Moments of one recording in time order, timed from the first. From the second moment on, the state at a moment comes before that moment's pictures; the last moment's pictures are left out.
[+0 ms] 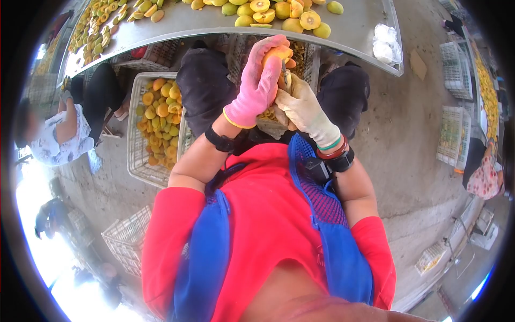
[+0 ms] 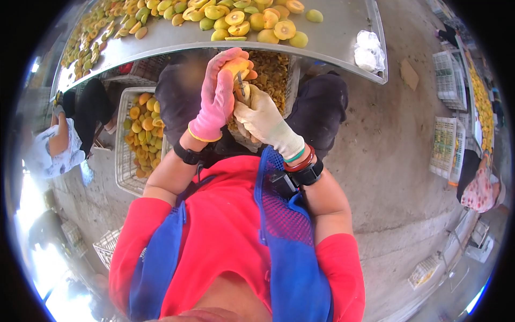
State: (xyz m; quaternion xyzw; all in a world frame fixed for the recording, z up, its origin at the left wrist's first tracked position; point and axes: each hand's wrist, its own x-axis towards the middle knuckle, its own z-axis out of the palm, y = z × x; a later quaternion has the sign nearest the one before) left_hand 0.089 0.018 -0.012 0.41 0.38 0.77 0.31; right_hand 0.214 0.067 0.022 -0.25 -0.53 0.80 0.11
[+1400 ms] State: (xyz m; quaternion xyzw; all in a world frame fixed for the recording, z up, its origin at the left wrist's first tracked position) left_hand -0.127 -0.151 -0.038 0.30 0.92 0.20 -0.17; right_hand 0.217 0.072 -0.028 -0.30 -0.53 0.79 0.00
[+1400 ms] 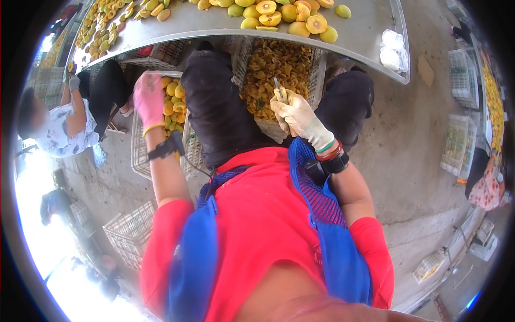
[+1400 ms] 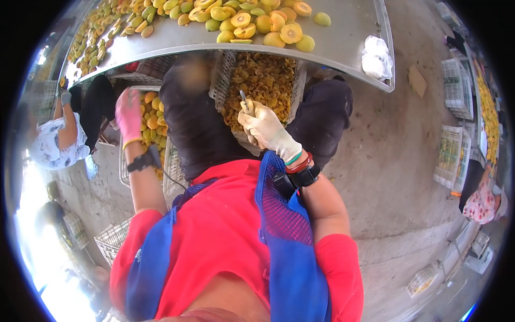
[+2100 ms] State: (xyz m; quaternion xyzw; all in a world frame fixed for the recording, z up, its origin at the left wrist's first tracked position) left_hand -0.098 0.182 -0.094 0.39 0.88 0.26 0.11; right_hand 0.223 0.087 -0.019 -0.35 -0.52 0.78 0.03
